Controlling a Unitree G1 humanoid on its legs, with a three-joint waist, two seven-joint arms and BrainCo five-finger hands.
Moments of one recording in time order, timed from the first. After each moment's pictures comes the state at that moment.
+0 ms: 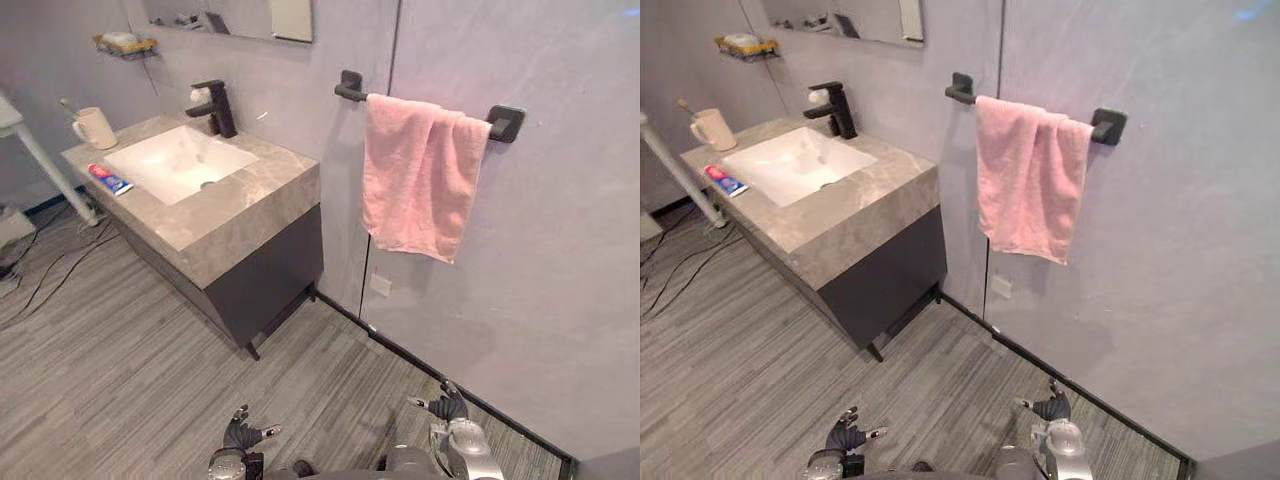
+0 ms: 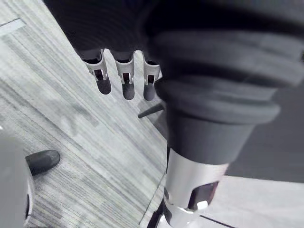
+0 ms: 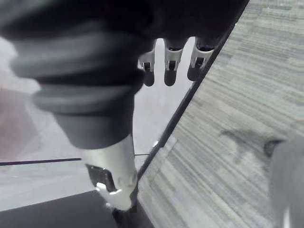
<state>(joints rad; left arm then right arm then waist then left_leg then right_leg) 0.05 0.02 0.12 0.96 0.07 -0.12 0.12 0.15 0.01 -0.27 0.73 -0.13 -0.01 -0.13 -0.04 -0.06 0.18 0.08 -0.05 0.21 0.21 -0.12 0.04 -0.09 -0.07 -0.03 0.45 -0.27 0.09</state>
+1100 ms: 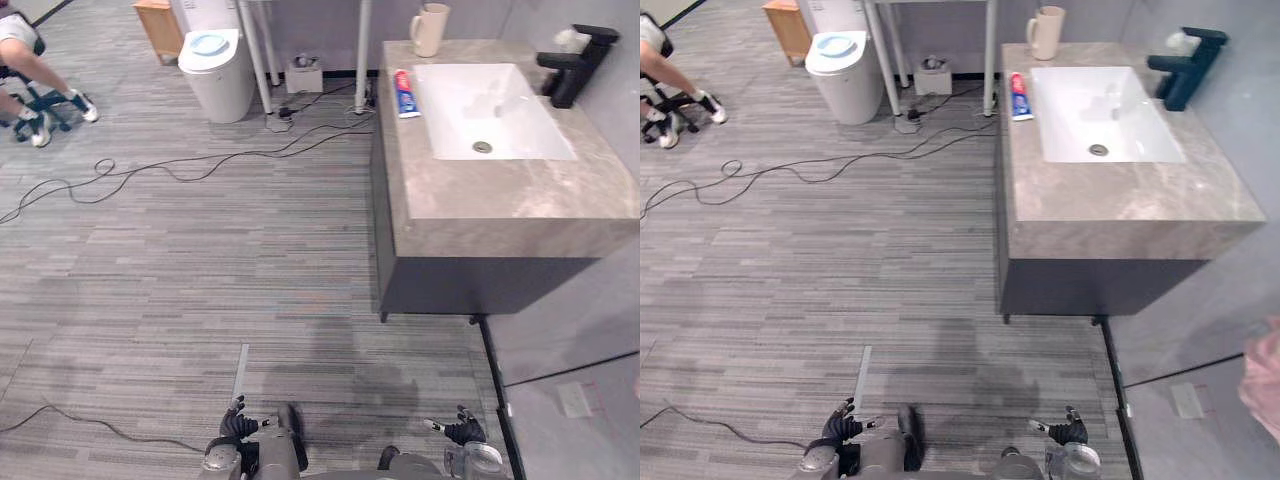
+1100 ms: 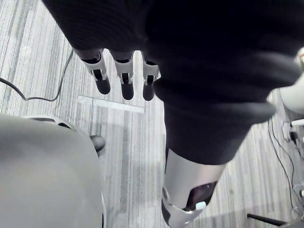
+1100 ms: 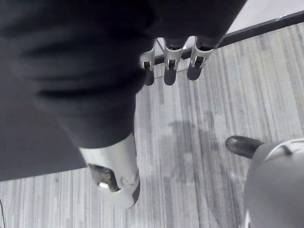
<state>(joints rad) 0.06 0.11 0.13 0.97 0.01 -0.12 0.12 0.05 -0.01 -0.18 0.93 -0.08 -0.04 -0.15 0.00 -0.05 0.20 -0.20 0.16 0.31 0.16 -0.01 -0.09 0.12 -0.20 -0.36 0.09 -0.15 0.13</state>
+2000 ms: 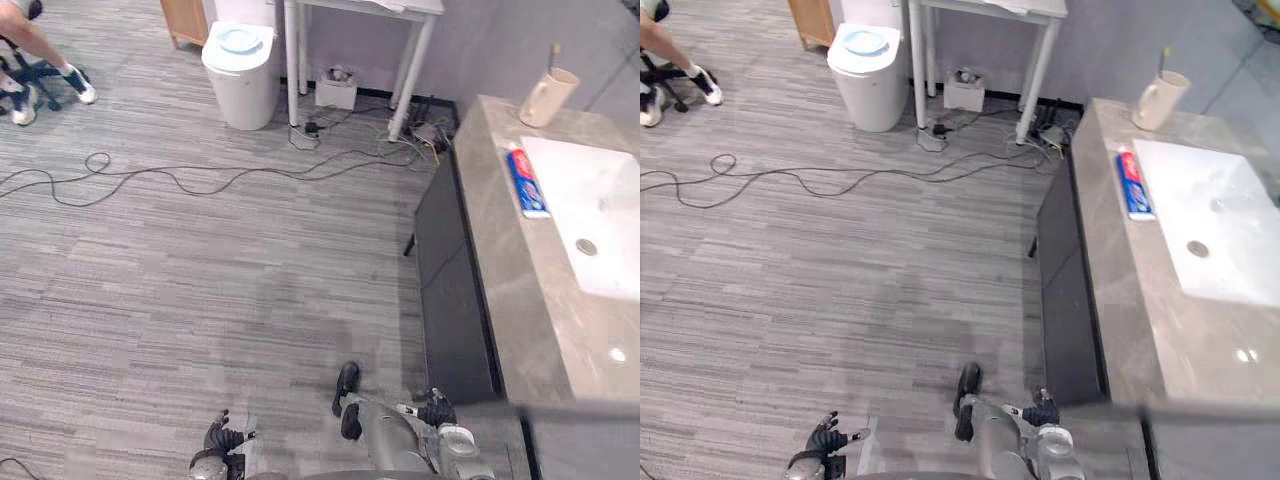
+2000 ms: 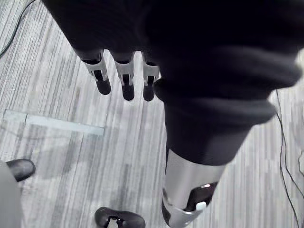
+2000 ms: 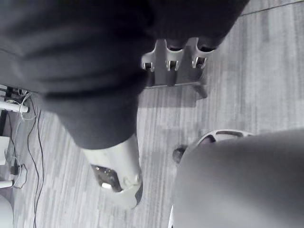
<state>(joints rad) 0.09 0.08 0.16 1.01 0.05 -0.09 0.11 0.03 -0.02 -0.18 0.88 -0.08 -0.06 -0.11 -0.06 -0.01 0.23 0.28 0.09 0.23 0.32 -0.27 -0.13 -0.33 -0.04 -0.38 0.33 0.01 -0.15</state>
